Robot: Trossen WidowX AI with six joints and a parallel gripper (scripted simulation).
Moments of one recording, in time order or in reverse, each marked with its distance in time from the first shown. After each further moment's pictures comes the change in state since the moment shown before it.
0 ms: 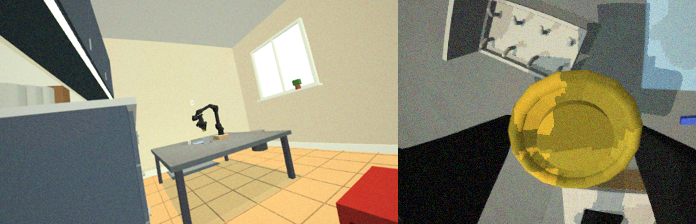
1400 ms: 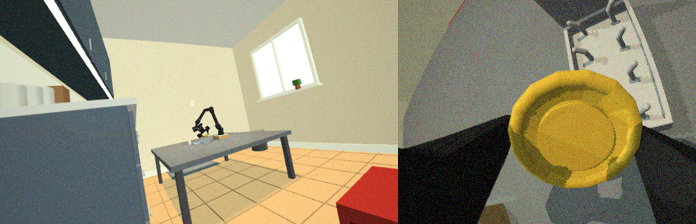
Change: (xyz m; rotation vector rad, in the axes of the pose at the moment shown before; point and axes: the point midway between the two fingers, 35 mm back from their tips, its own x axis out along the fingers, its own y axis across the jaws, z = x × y) arm 0.078 -0.010 0.004 -0.844 -0.231 0.584
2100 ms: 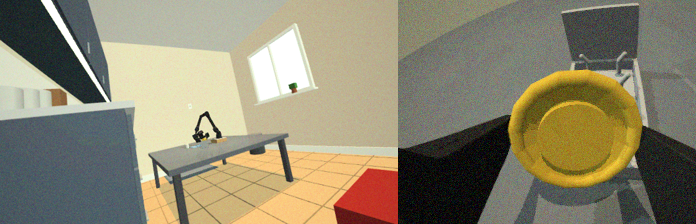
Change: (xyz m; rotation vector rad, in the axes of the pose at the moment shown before) arm 0.010 -0.010 -0.014 -0.439 -0.334 0.012
